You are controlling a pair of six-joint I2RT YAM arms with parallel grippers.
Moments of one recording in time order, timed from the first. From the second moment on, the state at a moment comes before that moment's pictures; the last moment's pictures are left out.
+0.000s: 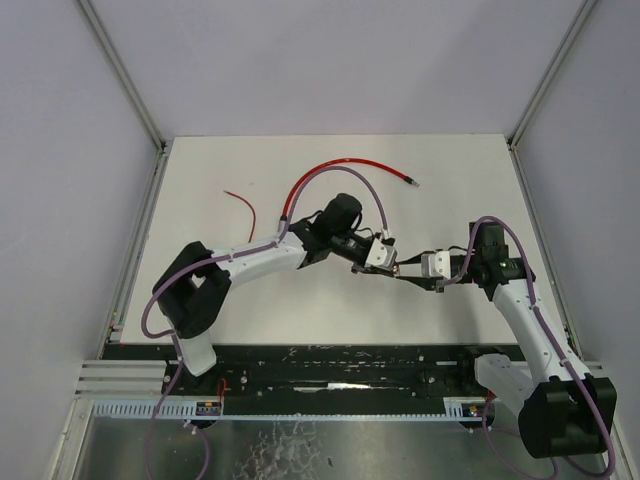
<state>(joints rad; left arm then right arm) -0.83 1.78 1.23 -0.01 0.93 0.77 0.08 0.97 0.68 -0.67 -1.25 -1.43</state>
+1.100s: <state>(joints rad) -0.84 1.88 1.40 -0.33 0.98 0.81 0.18 0.97 0.73 -0.79 -1.09 -1.62</state>
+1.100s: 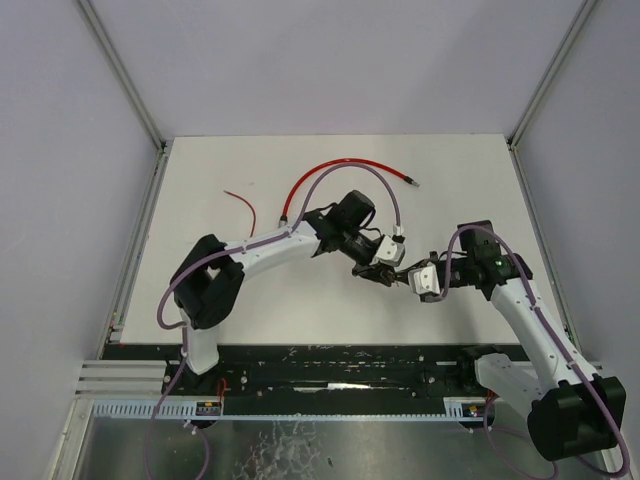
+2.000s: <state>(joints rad) -0.82 1.99 1.59 -0.65 1.08 0.91 0.33 0.98 0.80 -0.96 -0.88 -2.02</state>
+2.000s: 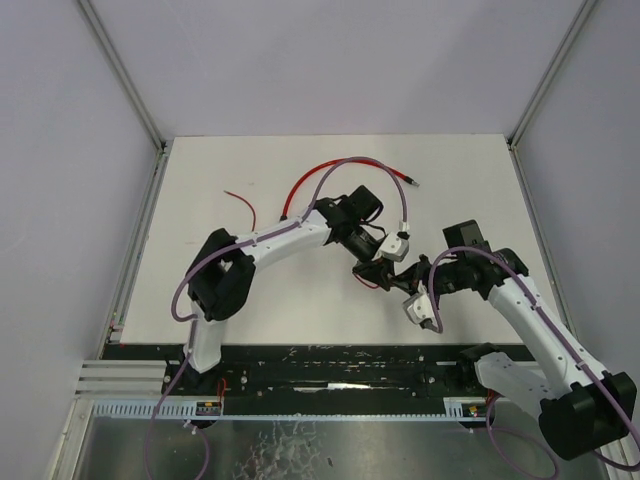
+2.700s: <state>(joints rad) -0.82 2.17 1.87 -1.02 1.22 1.16 0.44 1.06 0.99 -1.20 -0.66 -2.09</state>
